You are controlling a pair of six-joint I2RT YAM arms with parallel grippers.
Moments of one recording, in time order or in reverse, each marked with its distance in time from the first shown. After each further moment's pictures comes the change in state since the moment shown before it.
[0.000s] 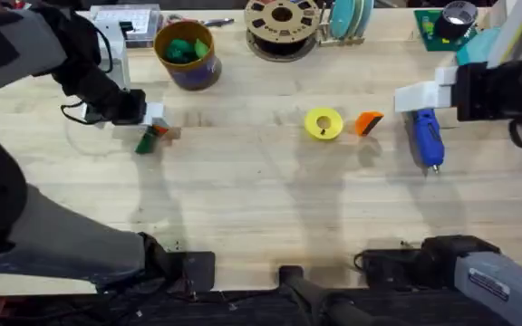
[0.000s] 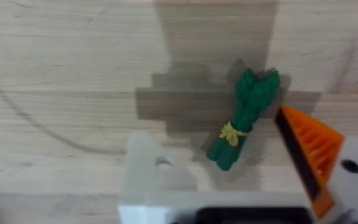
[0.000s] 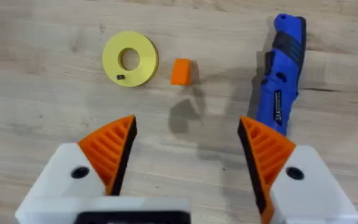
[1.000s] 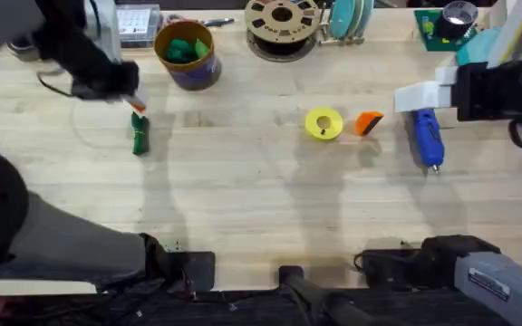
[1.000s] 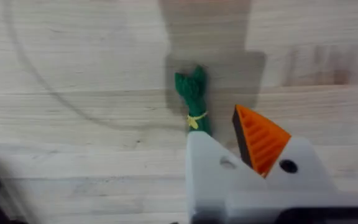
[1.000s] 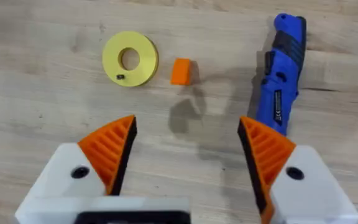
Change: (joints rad) left arm -0.039 -0.027 0.199 -0.177 0.013 -0.008; right arm 0.000 0.000 0.000 0.000 0.000 0.000
